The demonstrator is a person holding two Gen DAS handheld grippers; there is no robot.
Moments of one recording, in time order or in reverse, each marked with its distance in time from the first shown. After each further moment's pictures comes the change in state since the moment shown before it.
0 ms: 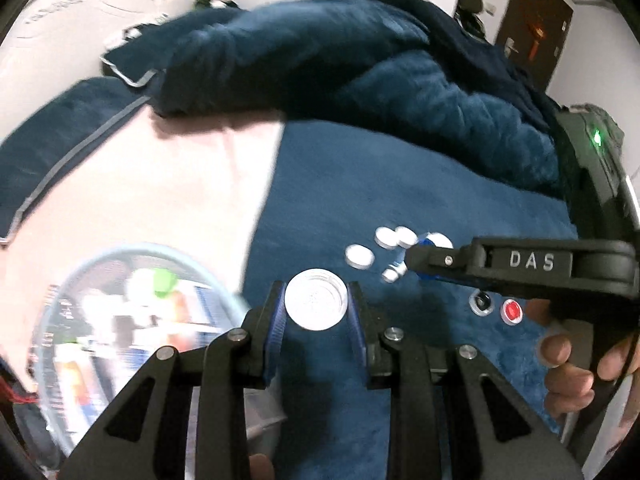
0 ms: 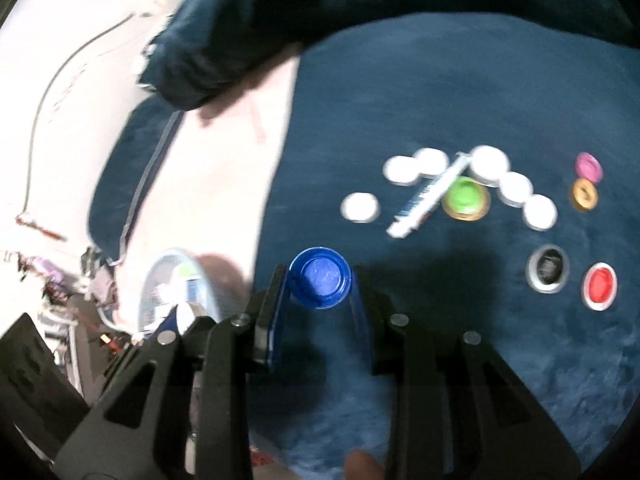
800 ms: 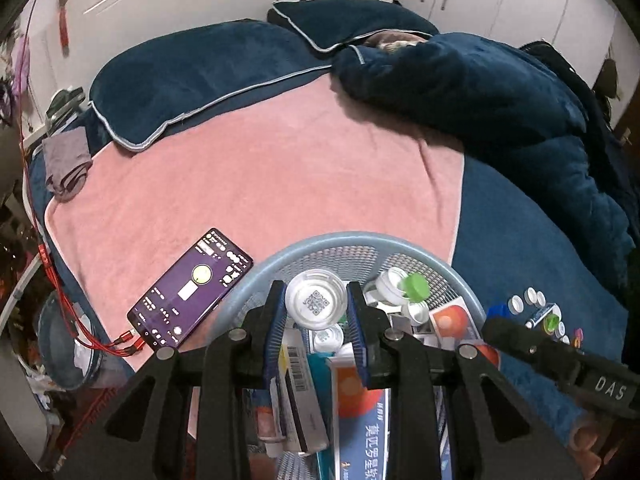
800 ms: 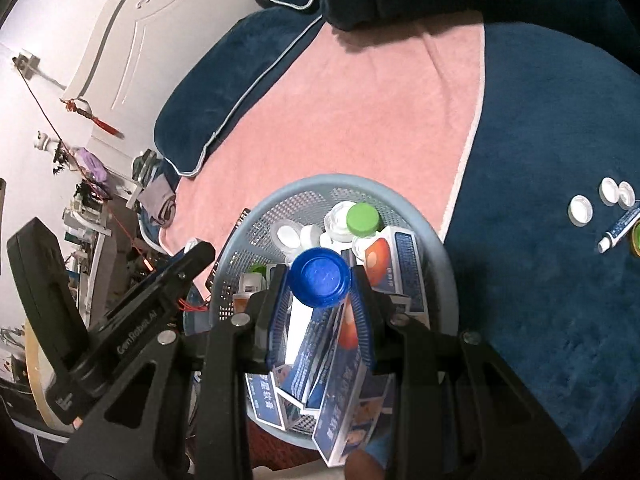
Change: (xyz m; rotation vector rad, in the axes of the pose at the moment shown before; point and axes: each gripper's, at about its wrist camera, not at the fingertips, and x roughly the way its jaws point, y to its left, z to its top) left arm -0.035 0.198 -0.021 -0.376 0.020 0.273; right arm 0.075 0.146 -0.038 -0.277 0.150 0.148
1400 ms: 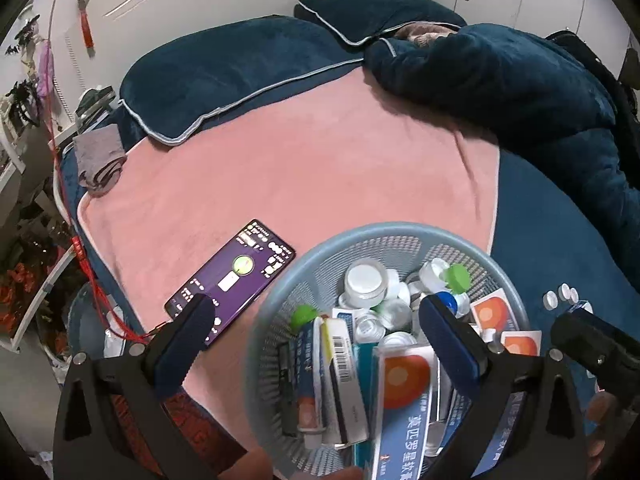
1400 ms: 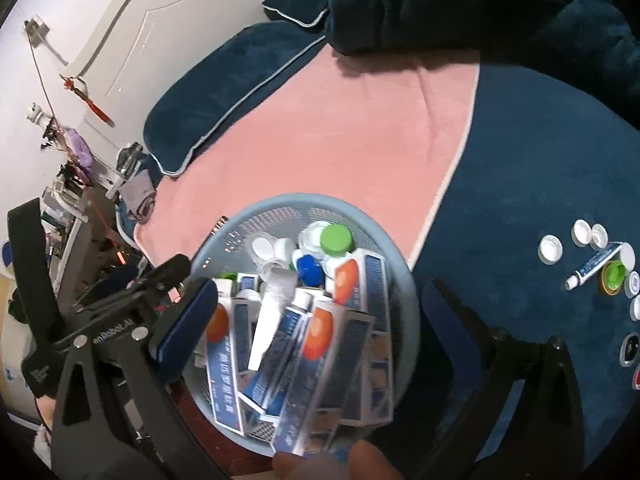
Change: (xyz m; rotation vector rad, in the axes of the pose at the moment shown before) left arm -0.005 0.007 -0.008 0.009 0.020 0.140; right arm -0.013 0.004 -0.005 -0.103 -0.070 -0.113
